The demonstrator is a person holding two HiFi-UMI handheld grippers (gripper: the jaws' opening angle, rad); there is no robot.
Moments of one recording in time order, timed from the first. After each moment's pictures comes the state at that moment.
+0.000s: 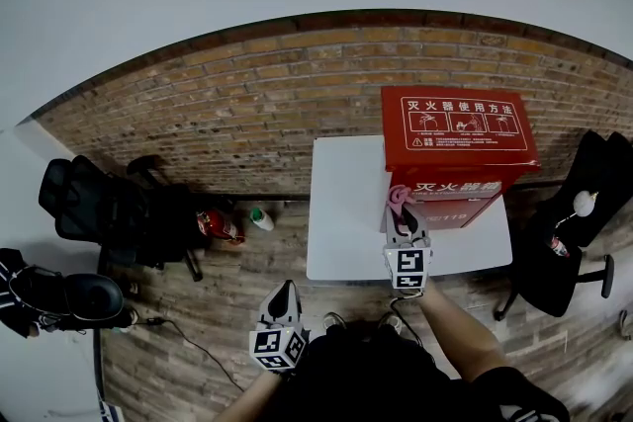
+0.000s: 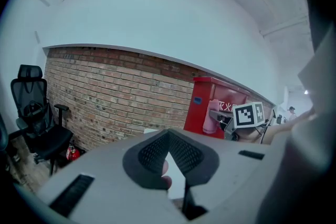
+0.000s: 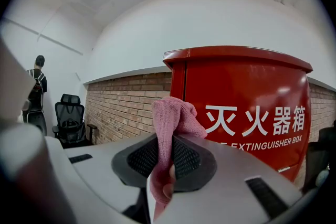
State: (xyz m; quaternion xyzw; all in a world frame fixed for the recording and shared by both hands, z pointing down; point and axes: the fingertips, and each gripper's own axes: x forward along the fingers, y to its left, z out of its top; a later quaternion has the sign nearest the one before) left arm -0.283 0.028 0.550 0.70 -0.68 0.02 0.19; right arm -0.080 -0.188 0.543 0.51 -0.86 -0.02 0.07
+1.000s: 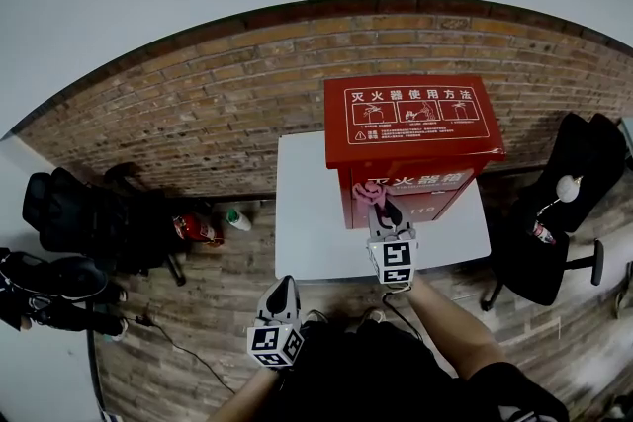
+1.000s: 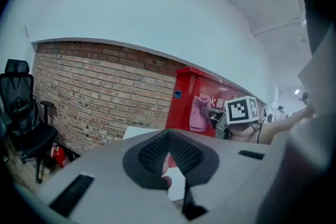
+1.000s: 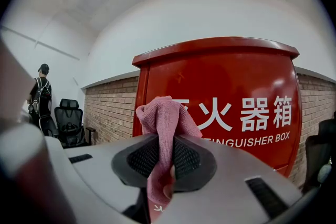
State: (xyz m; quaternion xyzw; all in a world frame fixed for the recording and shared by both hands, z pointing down) left arm -0.186 -0.006 0.569 0.74 -0.65 0.02 0.19; right arm -0.012 -0.207 0.554 0.51 -0.86 0.00 0.05
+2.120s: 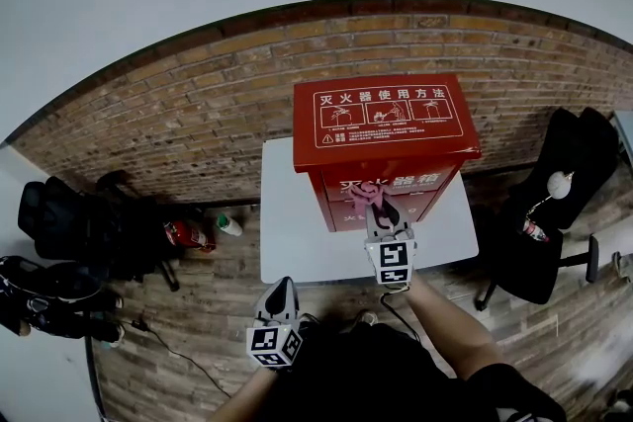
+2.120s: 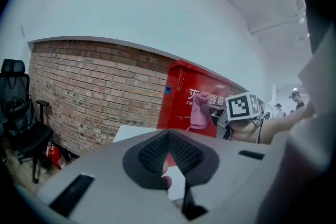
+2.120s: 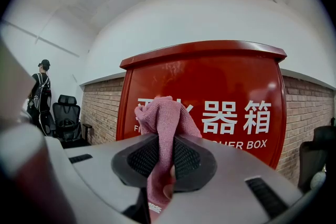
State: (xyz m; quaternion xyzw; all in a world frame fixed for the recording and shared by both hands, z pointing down) left arm -0.139 -0.018 0.578 0.74 -0.64 0.03 0.19; right arm 0.038 -0.213 0.549 0.51 -0.86 -0.02 0.06
